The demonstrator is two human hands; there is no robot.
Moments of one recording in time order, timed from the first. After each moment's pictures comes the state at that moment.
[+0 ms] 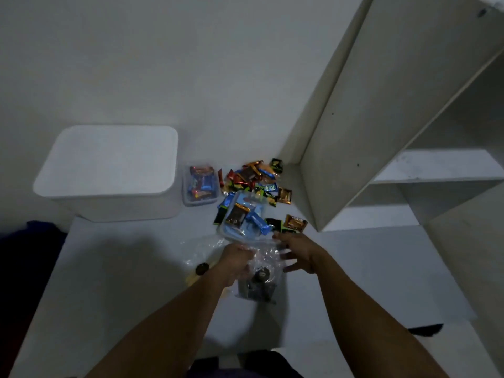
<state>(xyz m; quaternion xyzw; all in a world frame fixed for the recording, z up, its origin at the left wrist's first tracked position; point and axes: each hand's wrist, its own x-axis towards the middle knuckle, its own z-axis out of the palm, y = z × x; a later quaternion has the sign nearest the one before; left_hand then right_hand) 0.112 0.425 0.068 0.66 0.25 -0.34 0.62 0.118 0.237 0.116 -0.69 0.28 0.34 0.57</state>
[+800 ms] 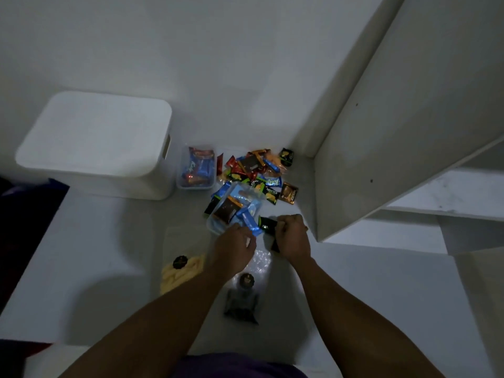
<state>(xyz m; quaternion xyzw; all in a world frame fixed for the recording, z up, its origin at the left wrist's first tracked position) 0.149 0.367 0.049 0.94 0.02 -0.07 0.33 0.186 0.200 0.046 -0.92 0.08 0.11 0.37</state>
